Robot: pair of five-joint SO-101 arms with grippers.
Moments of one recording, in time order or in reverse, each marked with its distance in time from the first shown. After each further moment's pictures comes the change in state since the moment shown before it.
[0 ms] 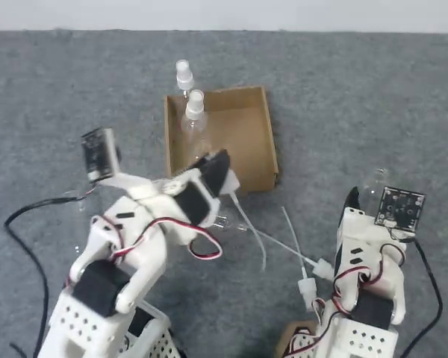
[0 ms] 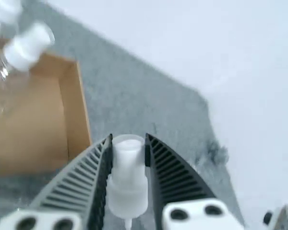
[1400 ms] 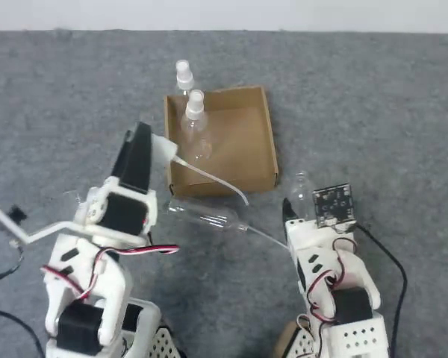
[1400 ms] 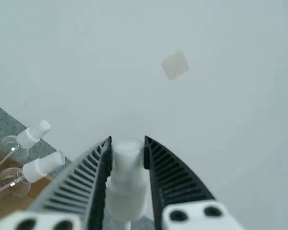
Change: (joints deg) left arm -19.0 -24.4 12.0 -13.5 7.8; right arm -28.5 0.0 3.9 0.7 0.0
